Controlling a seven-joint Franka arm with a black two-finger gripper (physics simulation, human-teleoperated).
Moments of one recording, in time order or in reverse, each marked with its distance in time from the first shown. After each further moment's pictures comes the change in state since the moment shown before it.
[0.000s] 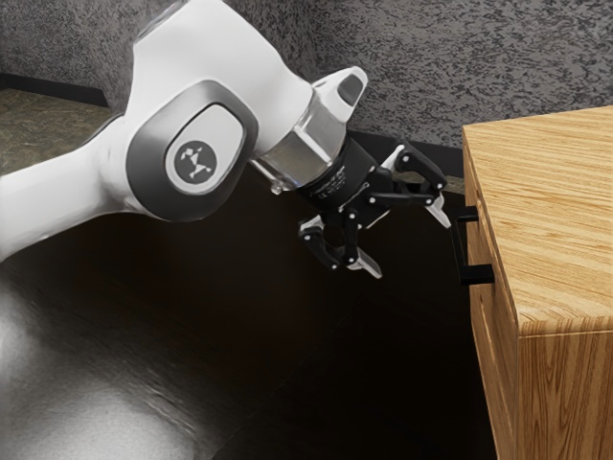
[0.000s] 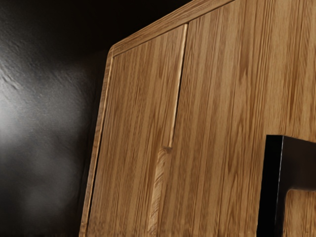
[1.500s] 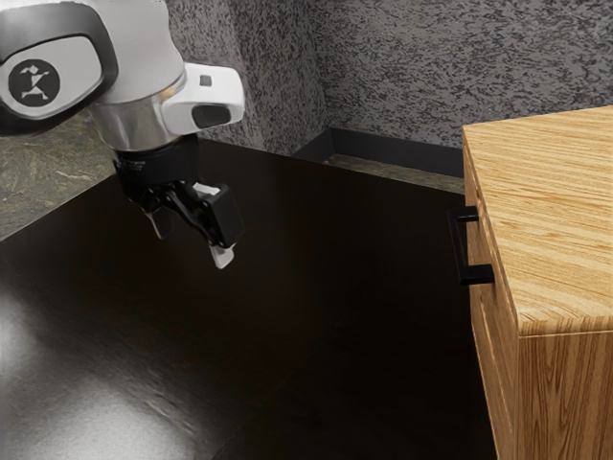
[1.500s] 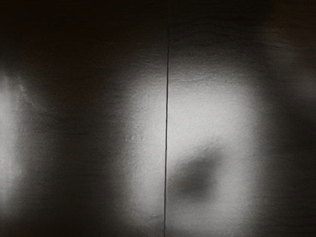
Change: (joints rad) arm 0.149 -0.152 -0.043 0.121 0.462 -0.692 0.780
